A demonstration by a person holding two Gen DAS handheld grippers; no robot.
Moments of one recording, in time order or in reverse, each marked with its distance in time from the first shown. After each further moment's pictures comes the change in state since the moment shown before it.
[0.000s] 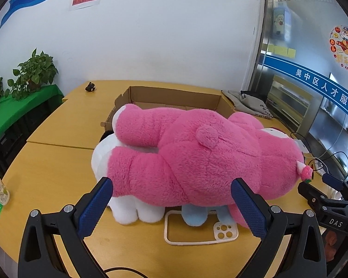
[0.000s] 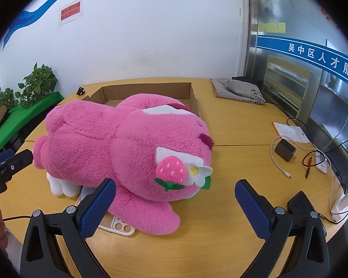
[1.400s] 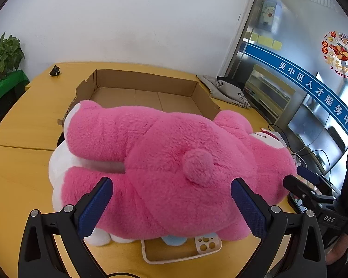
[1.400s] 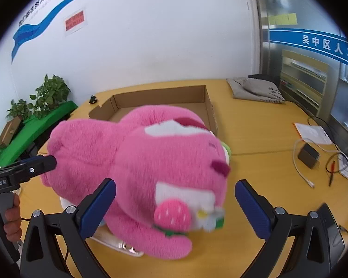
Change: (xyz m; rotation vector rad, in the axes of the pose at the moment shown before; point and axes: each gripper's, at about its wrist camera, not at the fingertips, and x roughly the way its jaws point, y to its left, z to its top) left arm 0.075 0.009 0.038 -0.001 0.163 -0.214; right arm 0.044 -0.016 0.031 0.035 -0.018 0.162
